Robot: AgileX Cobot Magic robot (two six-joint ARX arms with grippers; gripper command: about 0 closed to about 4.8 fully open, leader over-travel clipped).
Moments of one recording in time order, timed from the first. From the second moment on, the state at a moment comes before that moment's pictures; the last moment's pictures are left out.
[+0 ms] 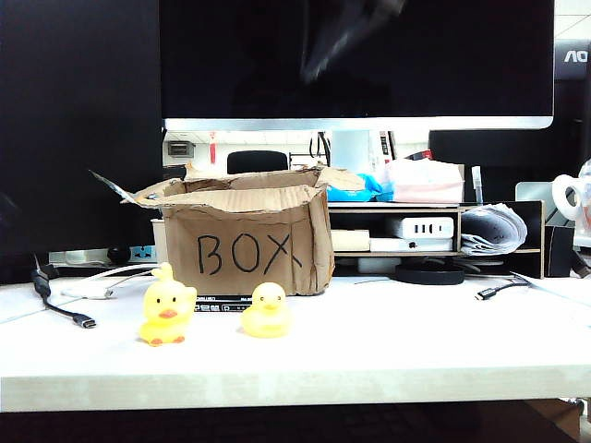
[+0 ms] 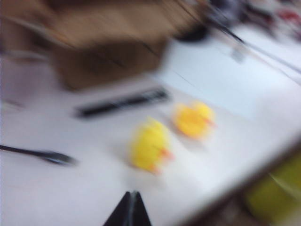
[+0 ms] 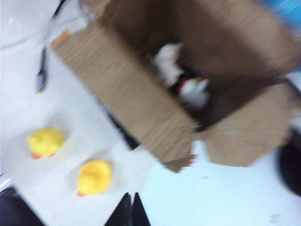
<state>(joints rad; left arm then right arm) -0.46 0.18 0.01 -0.02 0.09 -0.07 0.70 1.58 1.63 -0.82 0.01 -0.20</state>
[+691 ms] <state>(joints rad) -0.09 0.00 0.01 -0.02 0.09 -0.07 0.74 1.42 1.48 -0.70 0.11 -0.18</state>
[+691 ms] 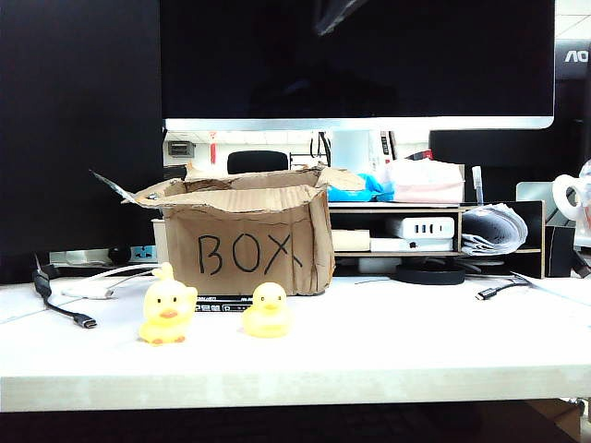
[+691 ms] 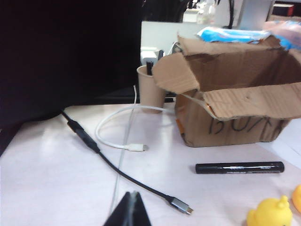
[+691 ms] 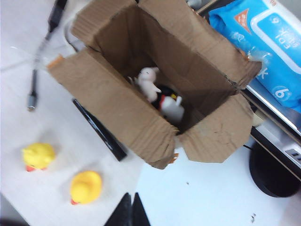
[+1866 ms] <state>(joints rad) -0.09 0.00 0.01 -0.03 0.09 -0.07 0.74 0.00 0.65 -0.72 0.10 0.07</state>
